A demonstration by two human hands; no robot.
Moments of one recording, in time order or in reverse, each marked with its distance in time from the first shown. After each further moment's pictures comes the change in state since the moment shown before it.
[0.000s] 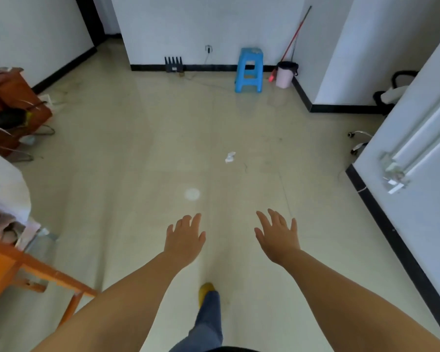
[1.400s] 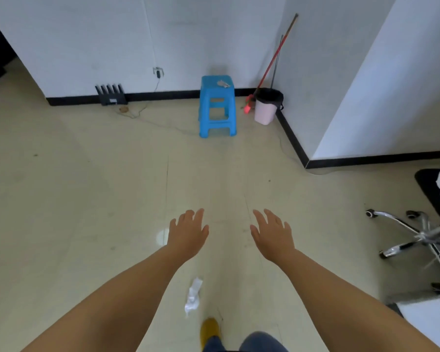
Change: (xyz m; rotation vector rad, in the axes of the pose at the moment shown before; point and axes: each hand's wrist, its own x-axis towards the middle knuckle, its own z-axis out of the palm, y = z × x) left_hand 1.153 0.155 -0.195 -0.022 -0.040 0.120; right_hand 1.069 0.260 -0.301 0.170 -0.017 0.128
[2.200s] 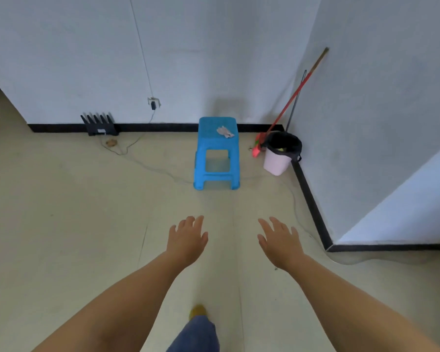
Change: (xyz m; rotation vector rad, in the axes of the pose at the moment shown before) left_hand 0.582 0.049 -0.111 -0.054 -0.028 -0.095; right_hand 0.582 0.099 -0.194 -0.091 -0.053 -0.085
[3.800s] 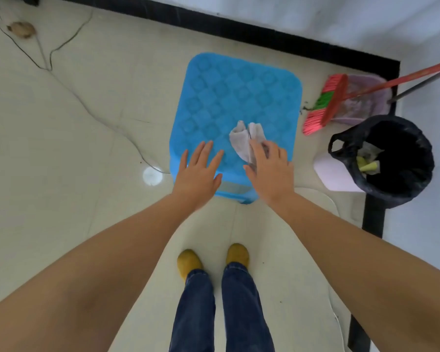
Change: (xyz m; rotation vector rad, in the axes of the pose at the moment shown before) left_hand 0.855 -0.074 0.125 -0.090 -0.068 -0.003; right_hand 0.915 0.004 0.026 -0.026 0.016 -0.162
